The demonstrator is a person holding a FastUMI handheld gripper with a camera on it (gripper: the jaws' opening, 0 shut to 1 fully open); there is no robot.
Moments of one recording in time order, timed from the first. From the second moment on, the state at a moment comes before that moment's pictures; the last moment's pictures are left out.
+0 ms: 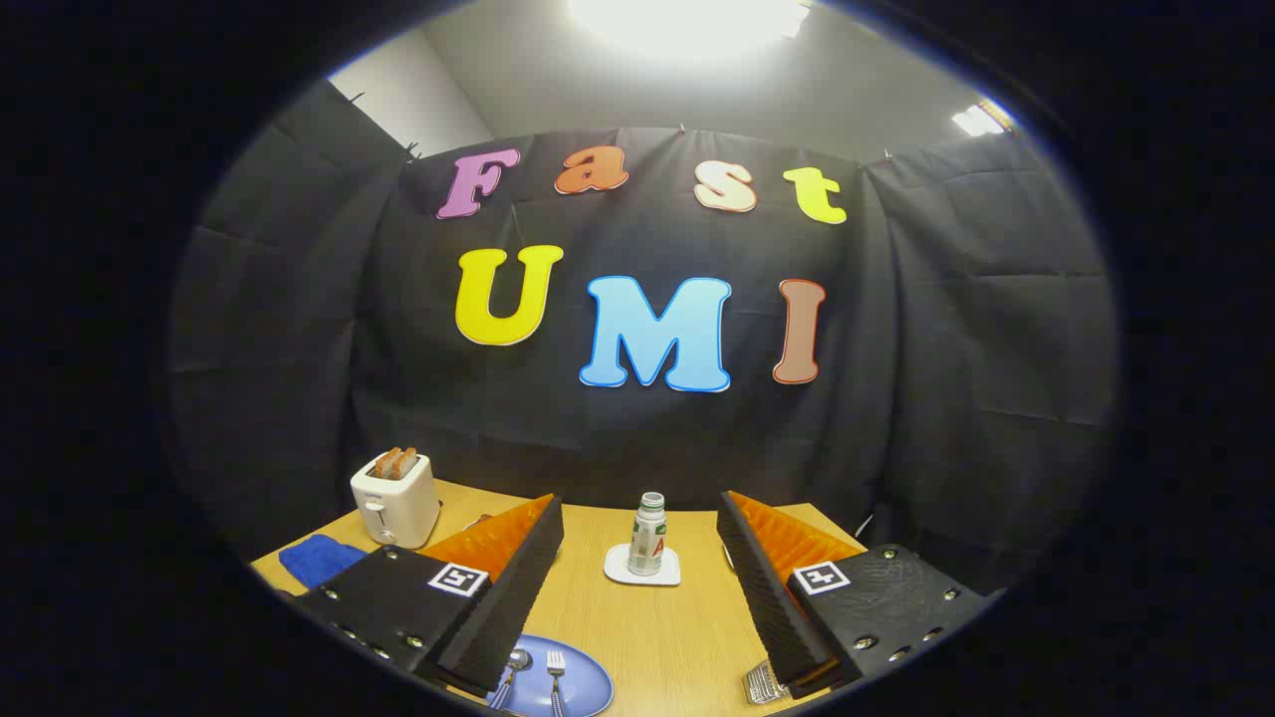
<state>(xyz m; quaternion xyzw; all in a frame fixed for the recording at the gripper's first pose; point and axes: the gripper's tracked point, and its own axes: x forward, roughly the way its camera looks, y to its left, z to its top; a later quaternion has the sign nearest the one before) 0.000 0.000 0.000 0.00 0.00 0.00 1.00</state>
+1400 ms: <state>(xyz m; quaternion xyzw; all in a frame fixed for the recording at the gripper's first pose) -0.018 0.006 -0.088 -0.01 0.12 0.03 0.99</state>
